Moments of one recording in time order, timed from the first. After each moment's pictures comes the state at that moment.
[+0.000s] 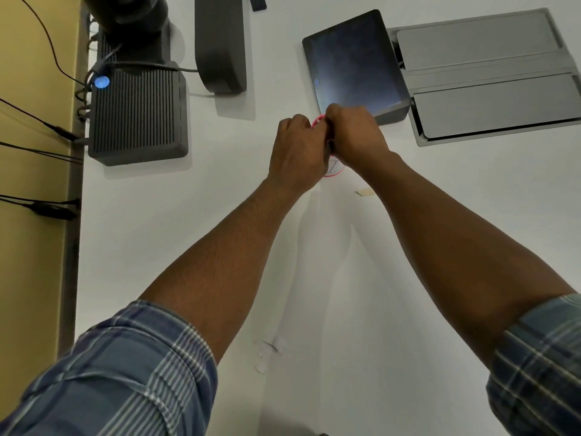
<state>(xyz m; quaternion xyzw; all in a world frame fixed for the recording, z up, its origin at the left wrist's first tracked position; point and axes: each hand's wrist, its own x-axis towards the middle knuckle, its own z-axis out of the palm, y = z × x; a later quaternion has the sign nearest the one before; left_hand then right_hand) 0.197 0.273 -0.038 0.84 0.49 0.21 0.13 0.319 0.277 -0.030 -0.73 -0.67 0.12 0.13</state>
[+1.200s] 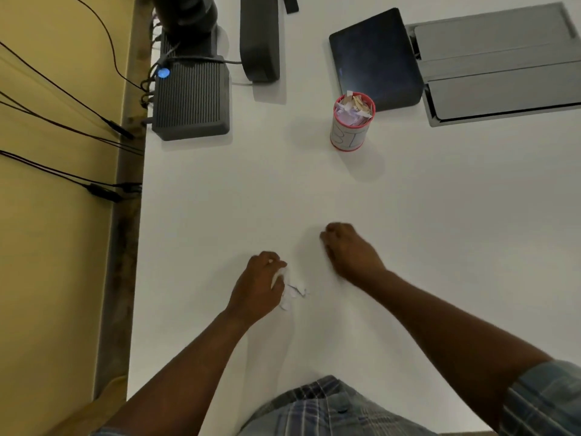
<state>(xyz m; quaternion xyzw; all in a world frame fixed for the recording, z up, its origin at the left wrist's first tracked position) 0.003 0.020 -0.085 0.78 0.55 0.08 0.30 0.243 0.031 -0.093 -0.62 -0.75 0.23 0.06</state>
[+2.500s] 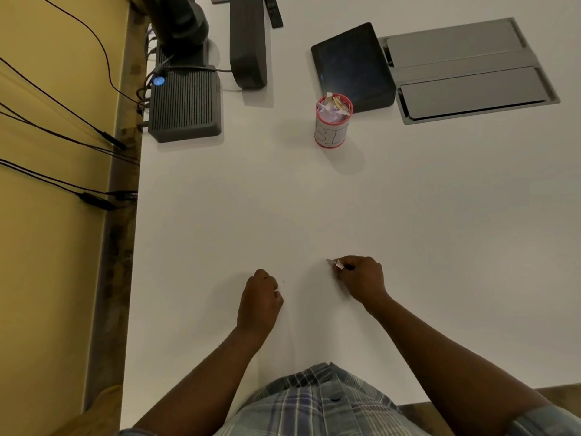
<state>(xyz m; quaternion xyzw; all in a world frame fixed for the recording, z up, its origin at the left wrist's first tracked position) 0.027 -0.042 -0.073 0.72 0.63 0.06 0.29 0.245 -0.052 -0.078 -0.79 -0.36 0.44 0.22</state>
